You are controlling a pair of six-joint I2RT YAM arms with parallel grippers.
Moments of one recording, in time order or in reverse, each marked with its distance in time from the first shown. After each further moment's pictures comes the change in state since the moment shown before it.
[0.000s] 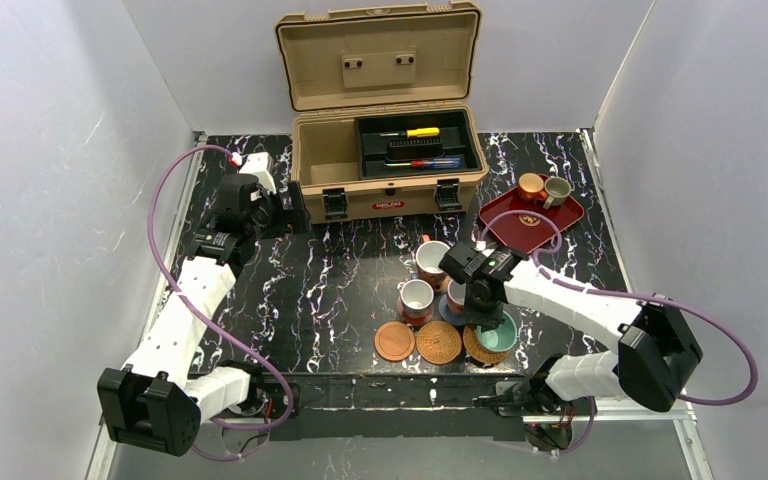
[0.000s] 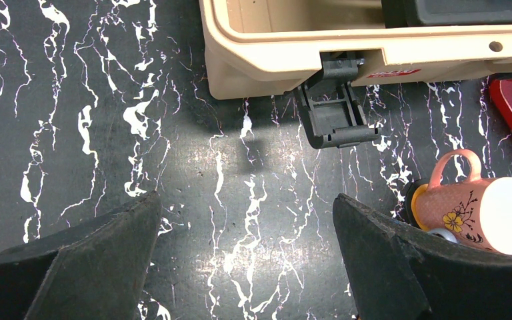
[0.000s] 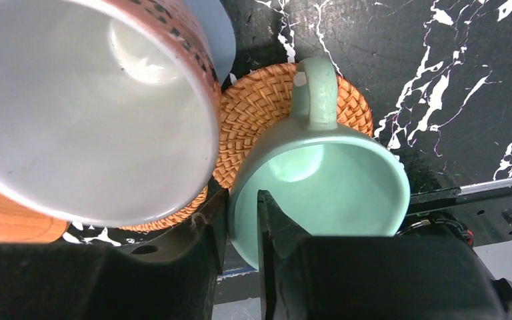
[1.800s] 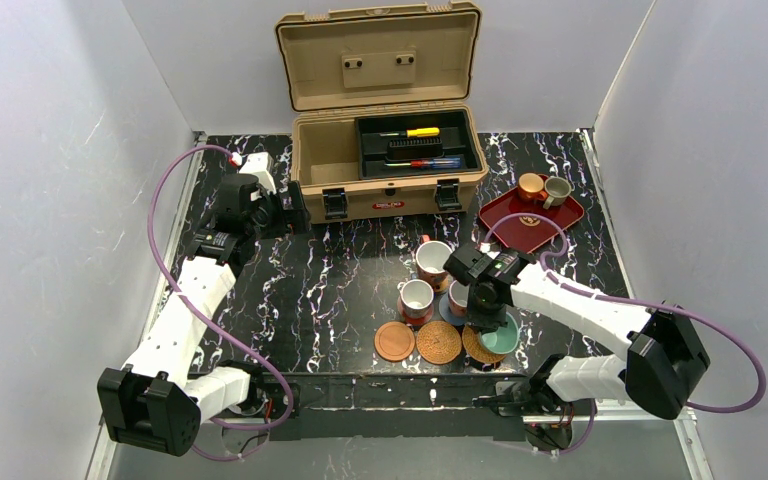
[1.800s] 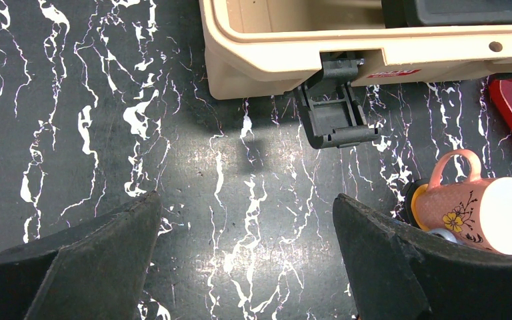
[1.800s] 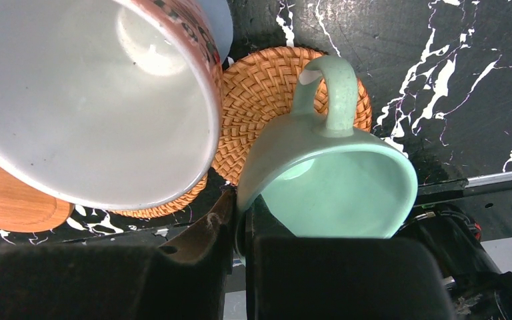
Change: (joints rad) left arm 0.000 0.000 0.000 0.000 0.000 0.000; right arm -0.001 -0.056 -0.011 -0.018 -0.030 0.010
